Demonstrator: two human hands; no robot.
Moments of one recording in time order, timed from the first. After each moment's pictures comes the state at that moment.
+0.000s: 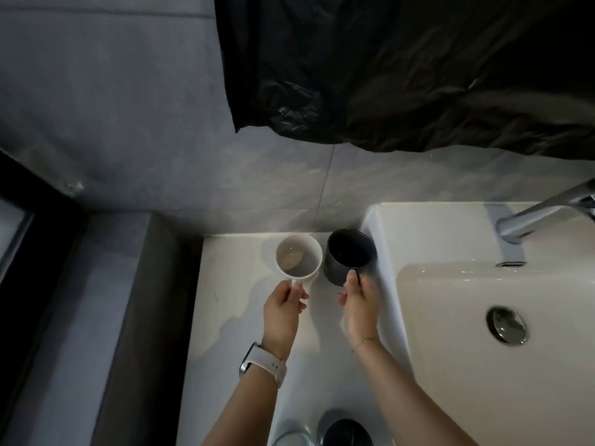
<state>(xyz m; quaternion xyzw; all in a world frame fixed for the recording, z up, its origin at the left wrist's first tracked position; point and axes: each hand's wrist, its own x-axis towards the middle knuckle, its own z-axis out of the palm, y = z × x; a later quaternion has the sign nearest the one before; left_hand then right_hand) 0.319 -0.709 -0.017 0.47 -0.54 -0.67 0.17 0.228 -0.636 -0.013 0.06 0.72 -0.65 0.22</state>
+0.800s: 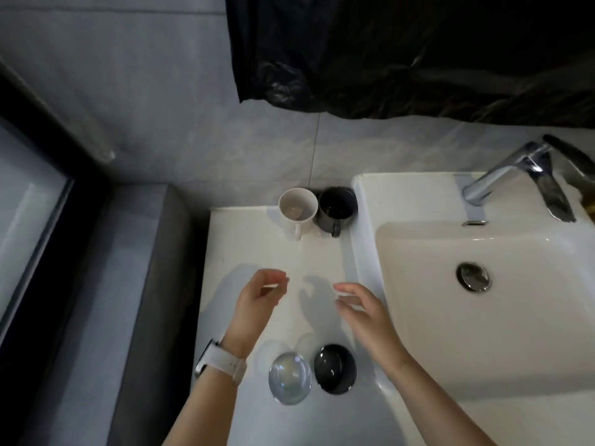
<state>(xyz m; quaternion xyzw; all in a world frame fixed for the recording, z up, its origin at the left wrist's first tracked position) 0.413 -0.680 0.035 0.42 -0.60 -0.67 0.13 0.292 -0.517 0.047 -0.18 0.79 -0.49 0.33</state>
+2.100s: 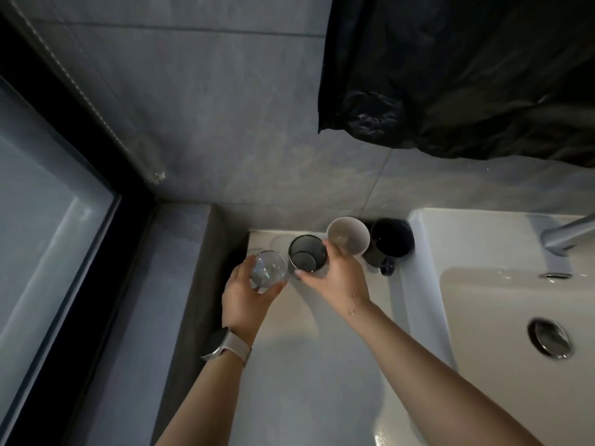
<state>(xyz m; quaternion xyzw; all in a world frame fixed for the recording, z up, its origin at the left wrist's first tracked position) 0.420 -0.804 -0.014 0.49 -0.75 -0.39 0.22 0.262 -0.713 0.013 -0.40 0.86 -0.30 0.13</state>
